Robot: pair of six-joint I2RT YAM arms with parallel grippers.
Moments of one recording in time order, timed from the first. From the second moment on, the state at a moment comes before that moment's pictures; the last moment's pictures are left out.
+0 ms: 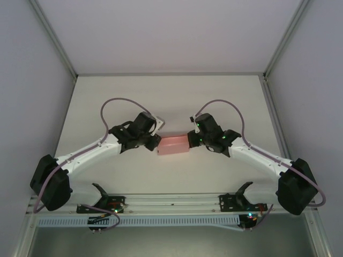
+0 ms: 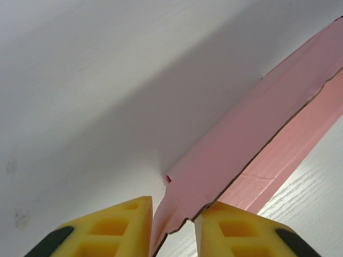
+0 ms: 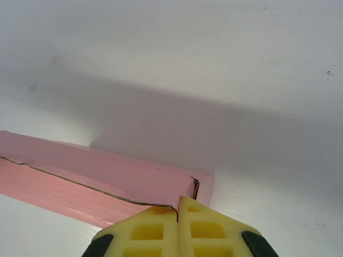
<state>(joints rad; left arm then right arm) -0.80 1.34 0.96 -0.57 -0.05 -0.12 0.72 1.25 0.82 -0.40 -0.03 0.42</state>
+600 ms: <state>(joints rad) -0.80 1.40 1.05 -0.64 -0.03 -0.39 0.80 1.26 0.83 -0.44 0.13 0.45</state>
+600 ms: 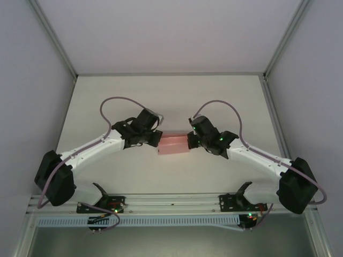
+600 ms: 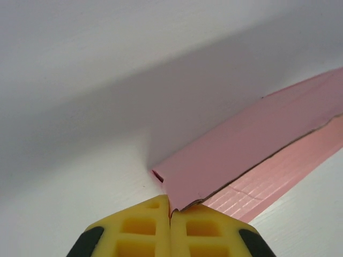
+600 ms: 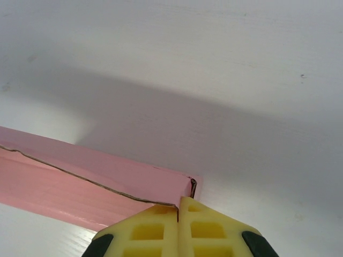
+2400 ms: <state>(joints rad) -1.08 1.15 0.77 -0.40 -0.31 -0.73 1.07 1.15 0.53 -0.03 0.44 0.55</state>
